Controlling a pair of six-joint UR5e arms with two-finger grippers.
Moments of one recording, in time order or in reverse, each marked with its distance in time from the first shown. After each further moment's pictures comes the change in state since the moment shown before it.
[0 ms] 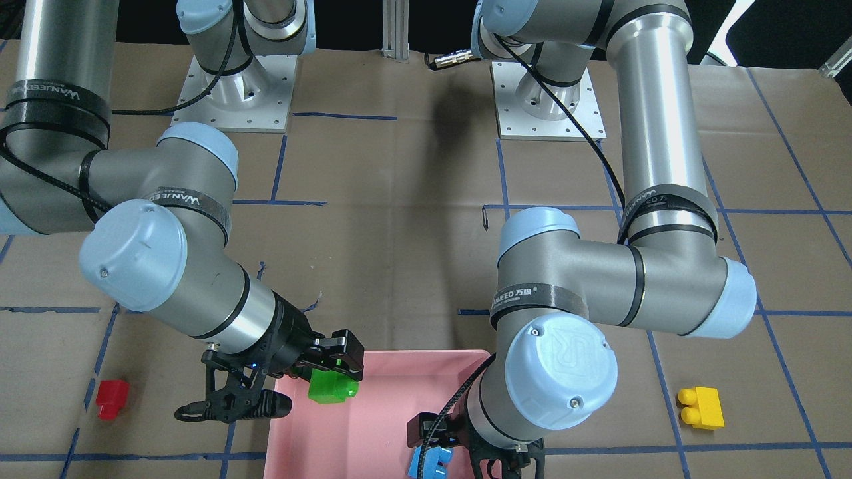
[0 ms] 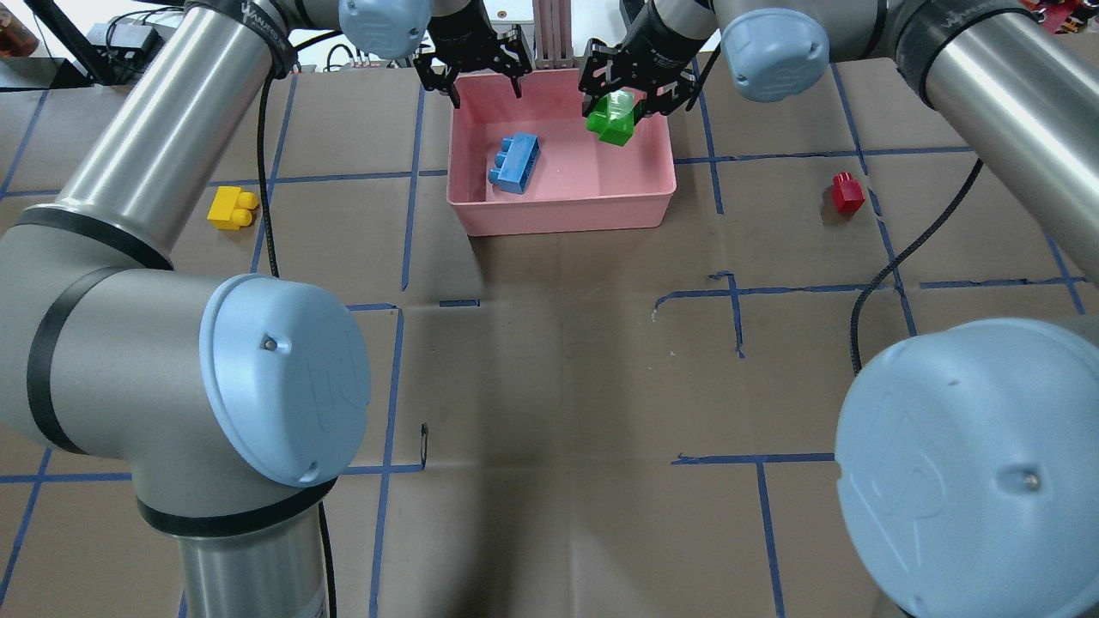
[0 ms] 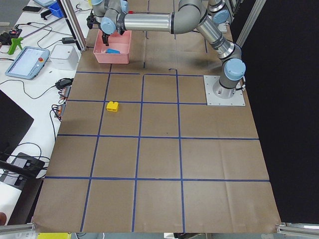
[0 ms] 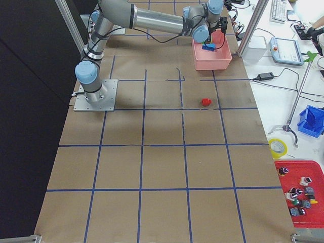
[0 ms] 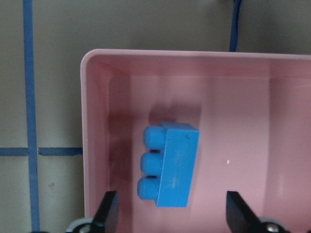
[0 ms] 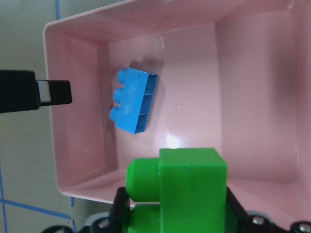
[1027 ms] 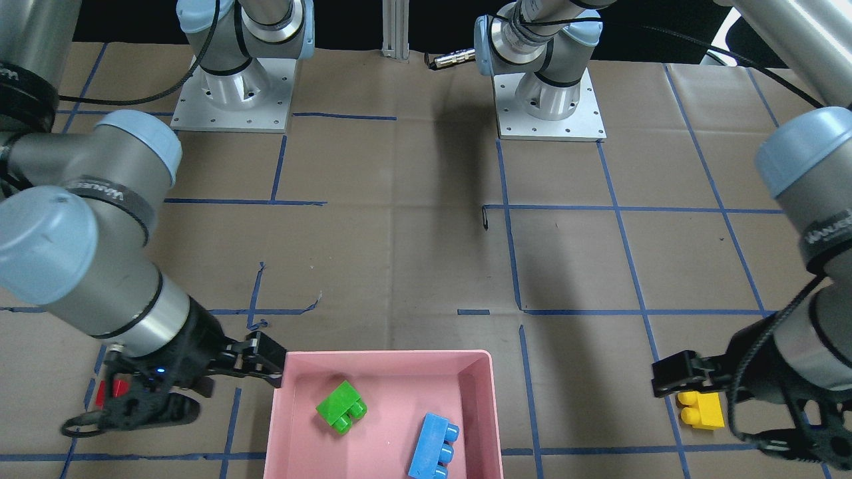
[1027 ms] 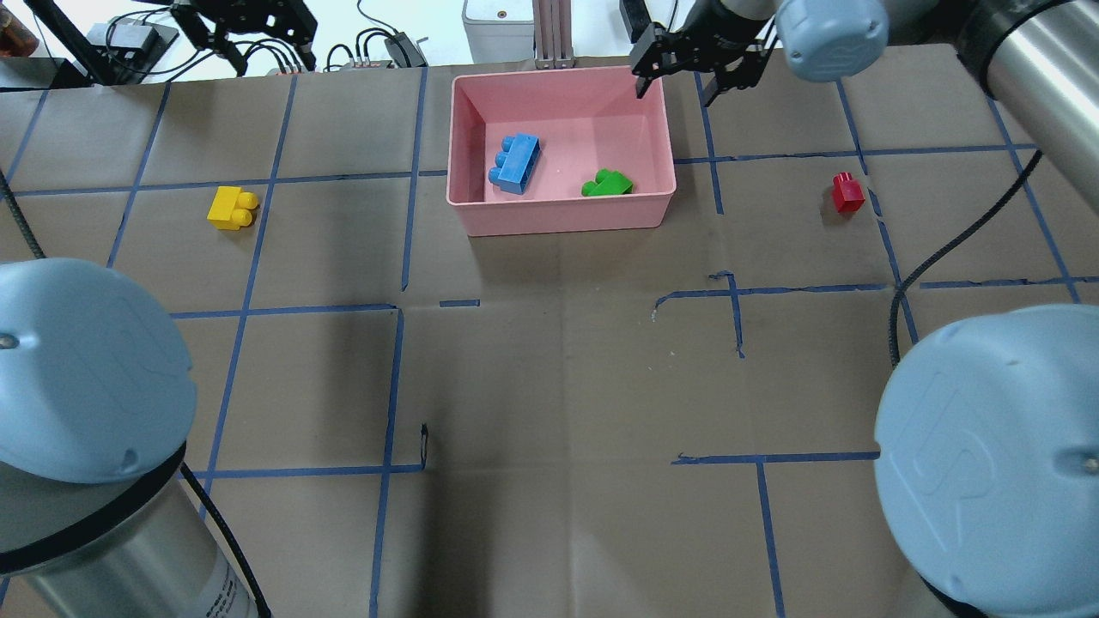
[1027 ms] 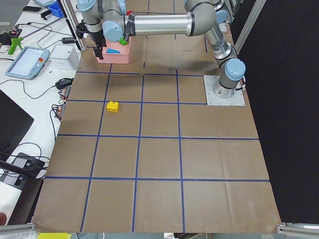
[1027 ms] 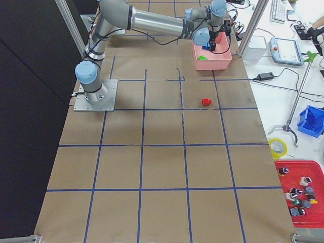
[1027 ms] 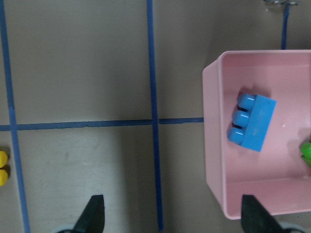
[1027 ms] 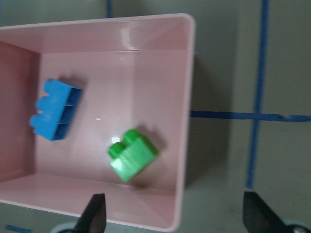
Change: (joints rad) left arm 0.339 0.199 -0.093 -0.195 0.090 0.490; right arm -0.116 -0.053 0.006 0.063 -0.229 -0.247
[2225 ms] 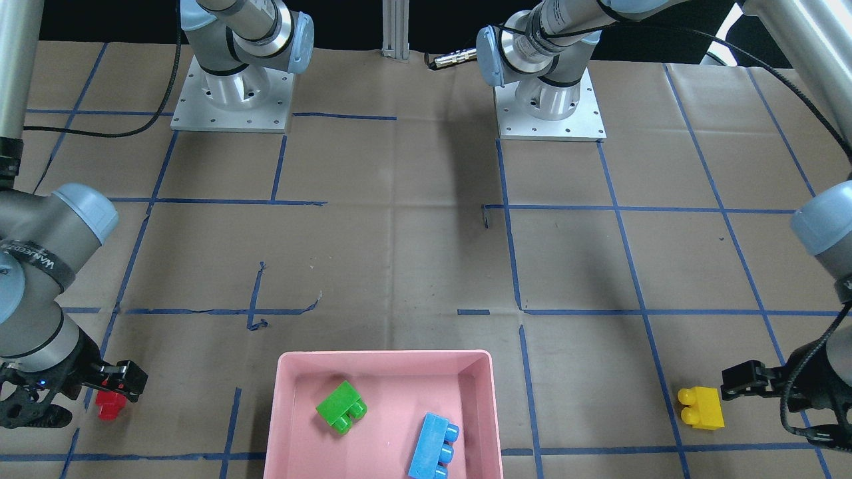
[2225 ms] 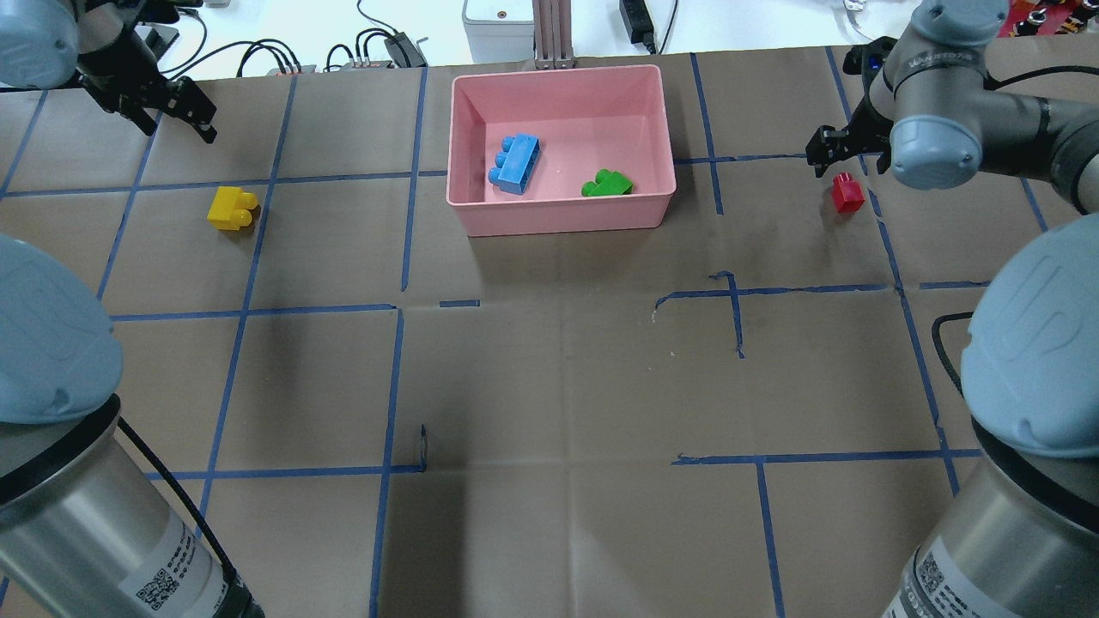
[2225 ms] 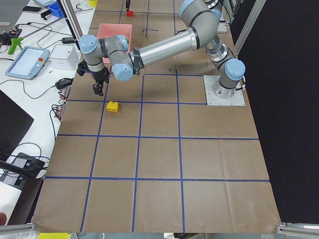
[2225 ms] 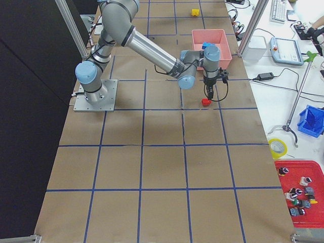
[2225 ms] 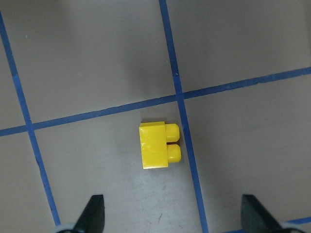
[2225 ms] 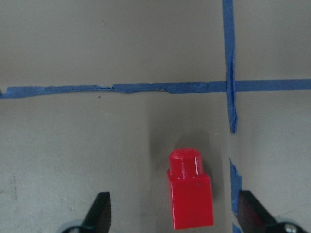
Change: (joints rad) left arm 0.155 -0.035 -0.246 0.327 0.038 0.241; right arm -0.231 0.077 0.314 -0.419 -0.218 -0.168
